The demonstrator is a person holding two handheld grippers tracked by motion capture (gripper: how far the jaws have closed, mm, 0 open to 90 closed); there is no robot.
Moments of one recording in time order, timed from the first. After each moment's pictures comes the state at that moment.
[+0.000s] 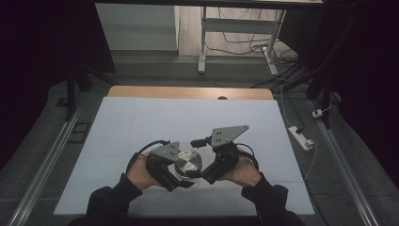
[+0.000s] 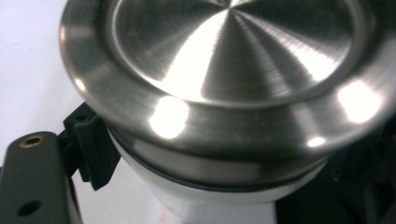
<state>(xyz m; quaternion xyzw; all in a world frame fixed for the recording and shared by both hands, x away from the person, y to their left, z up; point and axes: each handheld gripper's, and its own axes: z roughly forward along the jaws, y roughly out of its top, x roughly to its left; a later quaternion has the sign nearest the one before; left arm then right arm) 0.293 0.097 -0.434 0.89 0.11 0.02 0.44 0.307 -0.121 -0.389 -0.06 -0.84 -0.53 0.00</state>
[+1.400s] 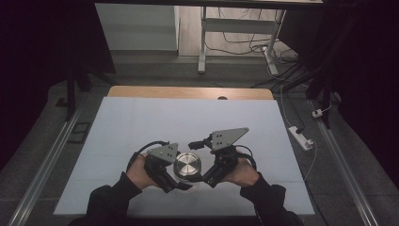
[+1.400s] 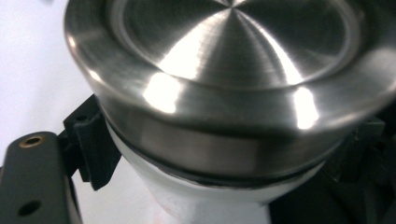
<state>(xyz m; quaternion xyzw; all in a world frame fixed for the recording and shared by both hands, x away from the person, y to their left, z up) 0.293 0.102 -0.436 0.89 0.07 0.01 0.46 0.306 -0.121 -0.395 -0.03 -0.83 -0.56 0.02</state>
